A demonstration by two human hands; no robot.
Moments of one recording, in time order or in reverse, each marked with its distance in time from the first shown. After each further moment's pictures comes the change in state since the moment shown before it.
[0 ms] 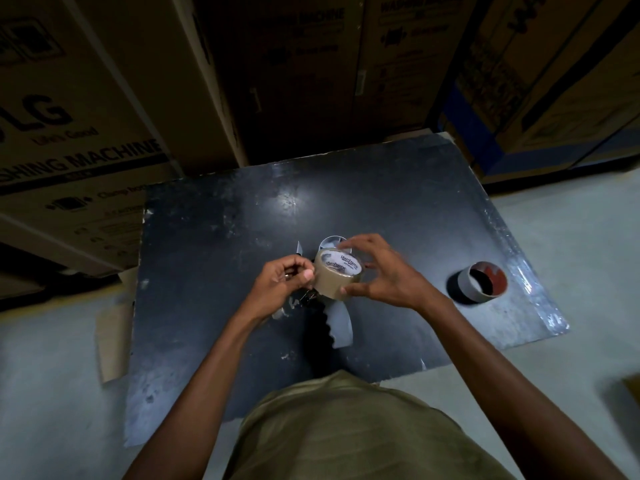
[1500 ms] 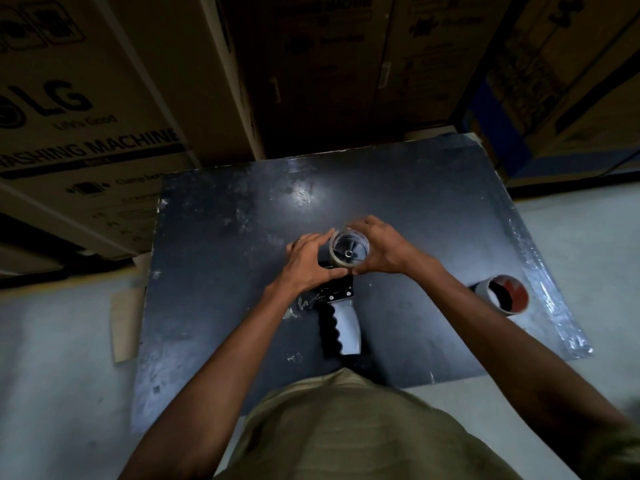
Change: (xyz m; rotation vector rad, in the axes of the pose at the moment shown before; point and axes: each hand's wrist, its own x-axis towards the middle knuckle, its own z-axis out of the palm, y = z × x) left_hand 0.075 -0.027 0.005 0.864 0.069 -0.077; right_hand 0.095 0.032 -0.005 -0.415 -0.111 -0.024
